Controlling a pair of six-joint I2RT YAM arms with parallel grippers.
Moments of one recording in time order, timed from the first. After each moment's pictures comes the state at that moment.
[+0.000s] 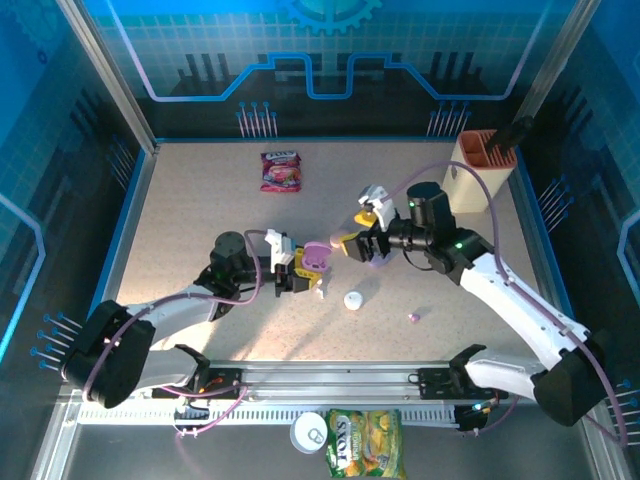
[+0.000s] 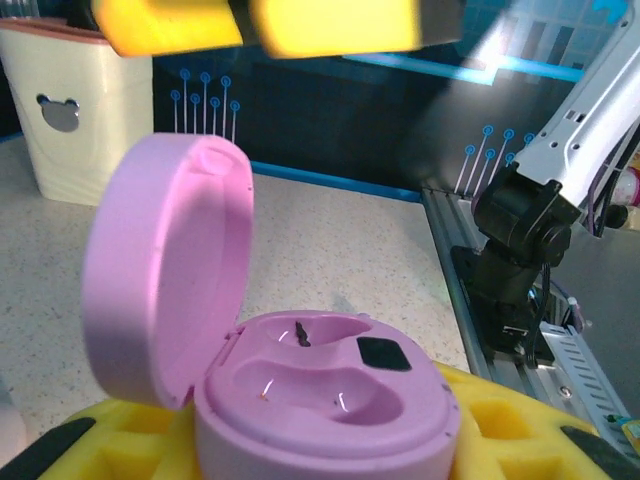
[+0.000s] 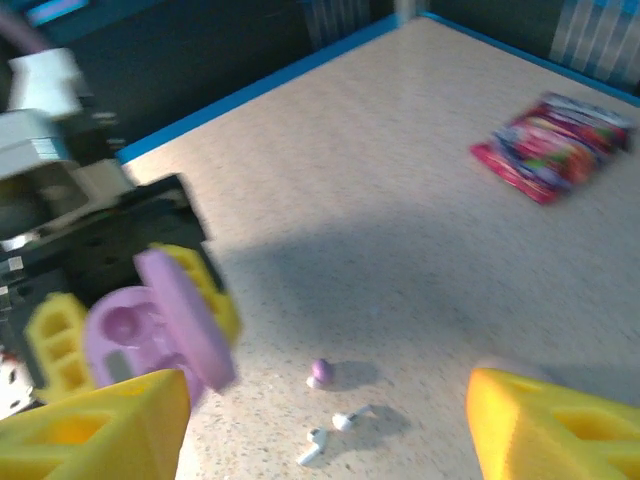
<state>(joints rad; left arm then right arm) -0.45 1.27 0.41 0.77 0.96 -0.06 0.50 1.14 0.98 -0.35 -0.50 -0.02</state>
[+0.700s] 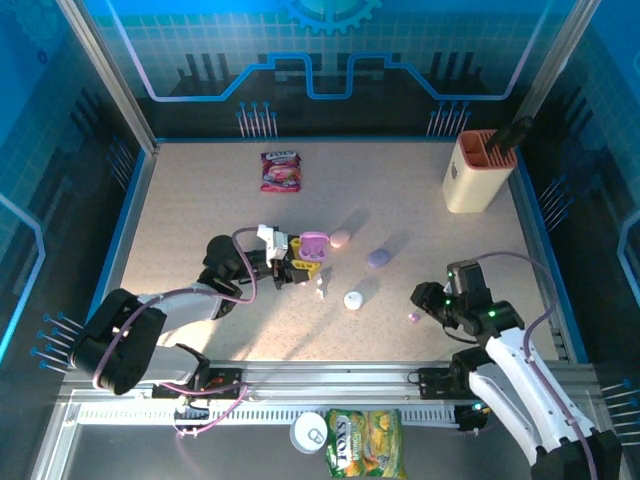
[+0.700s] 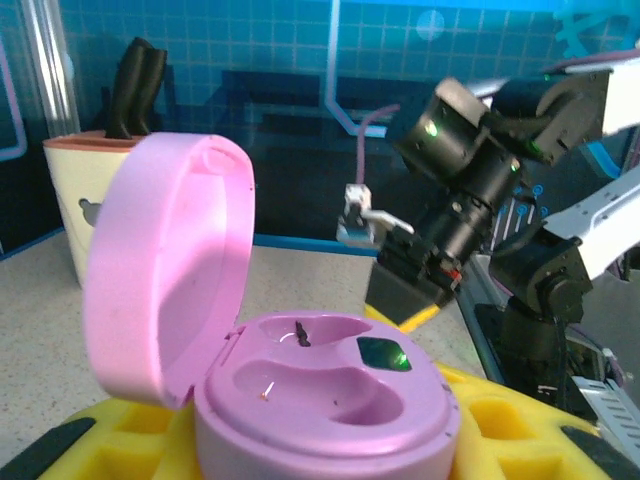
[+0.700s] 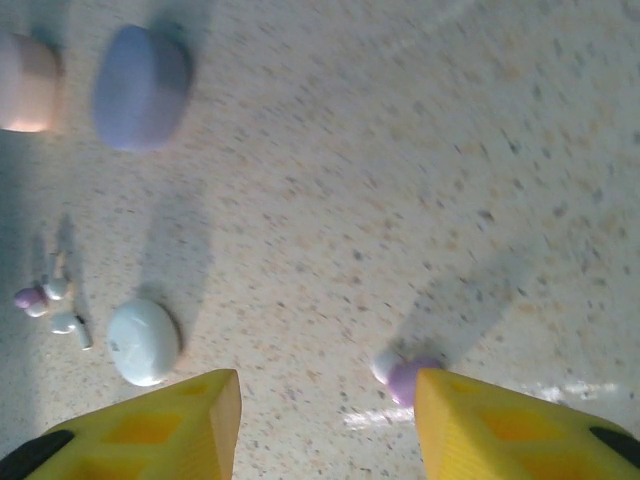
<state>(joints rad) -0.43 1.34 0.39 1.11 0.95 -0.16 0.24 0.64 0.41 -0.77 -0.19 0.85</state>
